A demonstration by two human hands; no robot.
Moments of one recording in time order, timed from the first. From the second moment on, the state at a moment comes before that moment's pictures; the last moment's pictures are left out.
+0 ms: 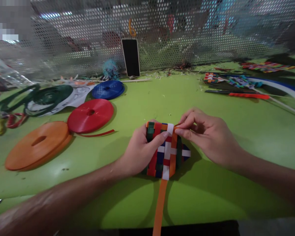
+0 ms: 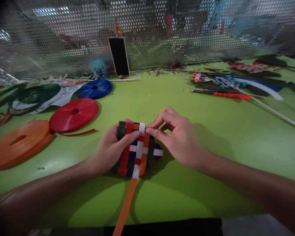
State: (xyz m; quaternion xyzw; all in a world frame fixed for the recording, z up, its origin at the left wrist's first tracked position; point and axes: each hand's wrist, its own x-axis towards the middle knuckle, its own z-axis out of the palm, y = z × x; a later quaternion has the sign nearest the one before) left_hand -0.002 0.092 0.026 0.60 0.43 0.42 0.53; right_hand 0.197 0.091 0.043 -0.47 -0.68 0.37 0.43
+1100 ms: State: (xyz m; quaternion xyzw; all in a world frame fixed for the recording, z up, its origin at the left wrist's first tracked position) left_hand -0.001 0.090 0.031 0.58 0.50 0.49 0.43; right_hand 0.197 0.096 0.039 -0.45 -0.67 0.37 0.45
